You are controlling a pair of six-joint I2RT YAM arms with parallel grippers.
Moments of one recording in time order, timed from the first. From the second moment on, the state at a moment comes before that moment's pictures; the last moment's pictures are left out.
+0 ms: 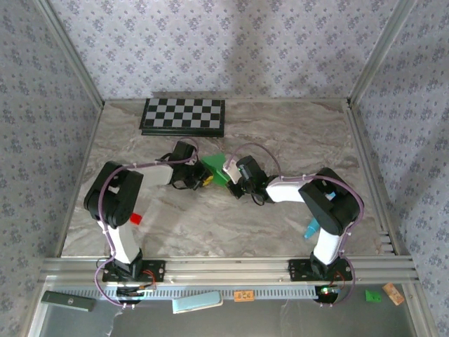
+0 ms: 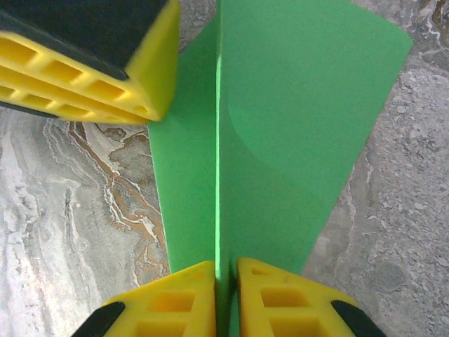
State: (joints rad) left arm -0.48 1.81 0.94 -0.09 0.43 -1.22; right arm 0.70 1.77 0.82 0.19 -0.11 -0.12
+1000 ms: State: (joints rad) left arm -0.48 1.85 0.97 -0.10 0.43 -1.21; right arm 0.70 1.80 0.81 0.20 -0.11 -0.12
